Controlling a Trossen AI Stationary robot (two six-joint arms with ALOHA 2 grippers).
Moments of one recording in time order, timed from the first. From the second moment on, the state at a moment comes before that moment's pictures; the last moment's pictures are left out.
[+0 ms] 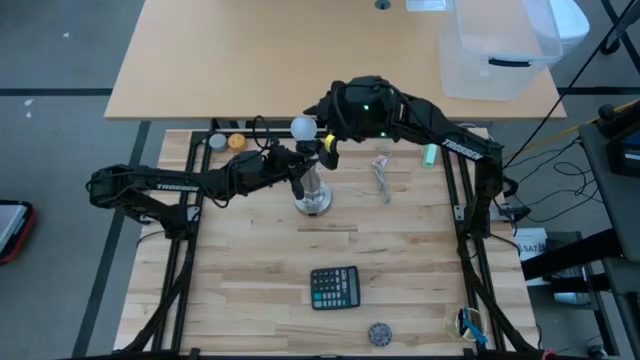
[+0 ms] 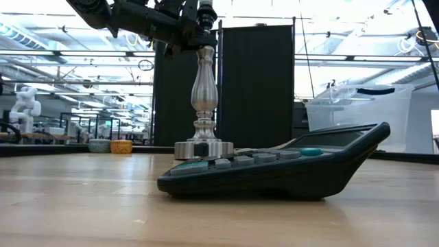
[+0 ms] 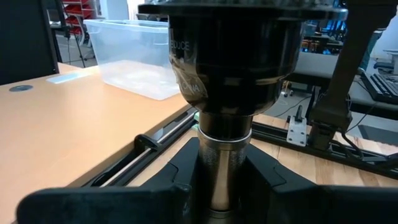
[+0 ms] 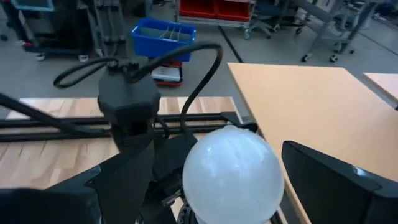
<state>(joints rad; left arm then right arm) 0.24 1.37 0.75 0.52 -0.19 -0.09 -0.20 1.85 2.30 -0.80 0.03 -0.12</state>
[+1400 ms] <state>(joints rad) 0.24 1.37 0.75 0.52 -0.18 -0.10 -0.24 1.89 2.30 -0.80 0.02 0.00</state>
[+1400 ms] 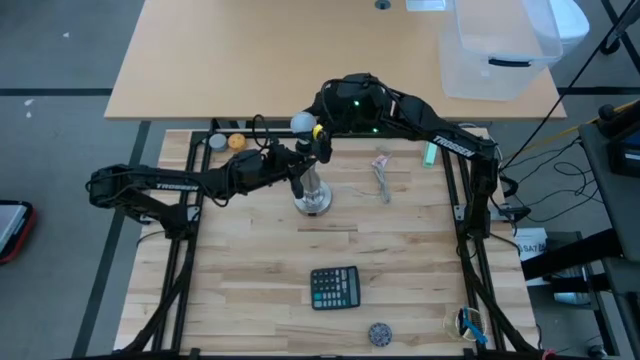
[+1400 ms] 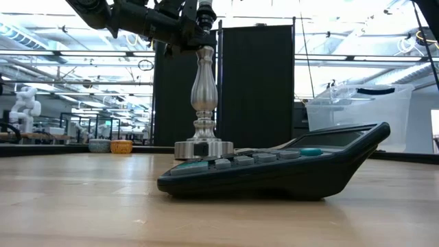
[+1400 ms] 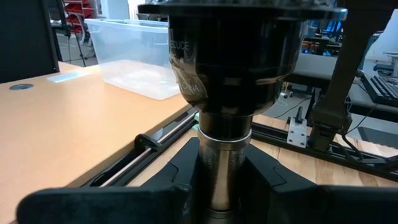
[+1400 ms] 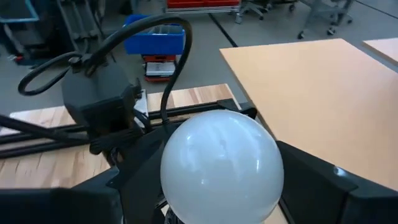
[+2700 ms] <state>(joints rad) 0.25 1.37 0.75 0.51 -0.20 -0.10 -0.06 1.94 2.30 -0.74 0.46 0.28</state>
